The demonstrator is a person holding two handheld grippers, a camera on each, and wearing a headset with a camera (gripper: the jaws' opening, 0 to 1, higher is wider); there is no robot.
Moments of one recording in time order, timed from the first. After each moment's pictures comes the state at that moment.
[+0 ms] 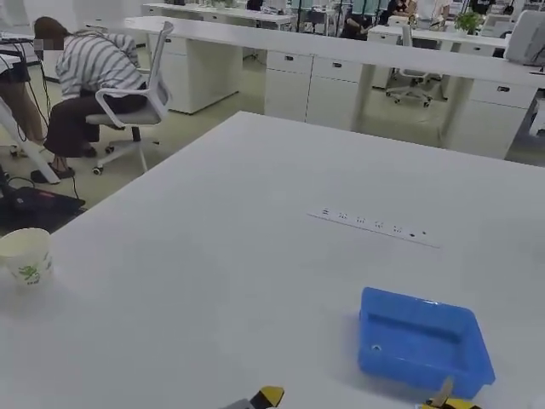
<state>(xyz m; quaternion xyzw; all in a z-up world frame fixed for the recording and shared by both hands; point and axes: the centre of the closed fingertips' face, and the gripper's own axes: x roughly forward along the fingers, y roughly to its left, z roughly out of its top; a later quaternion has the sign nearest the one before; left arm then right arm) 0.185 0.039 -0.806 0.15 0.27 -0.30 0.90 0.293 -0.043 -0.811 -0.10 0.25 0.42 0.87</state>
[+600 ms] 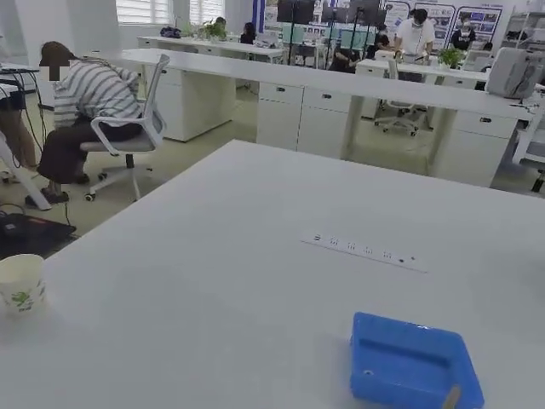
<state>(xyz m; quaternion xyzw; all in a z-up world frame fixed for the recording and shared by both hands) 0.186 0.039 -0.803 0.15 0.26 -0.30 0.91 0.293 -0.048 -0.786 -0.09 0.24 0.41 0.87</state>
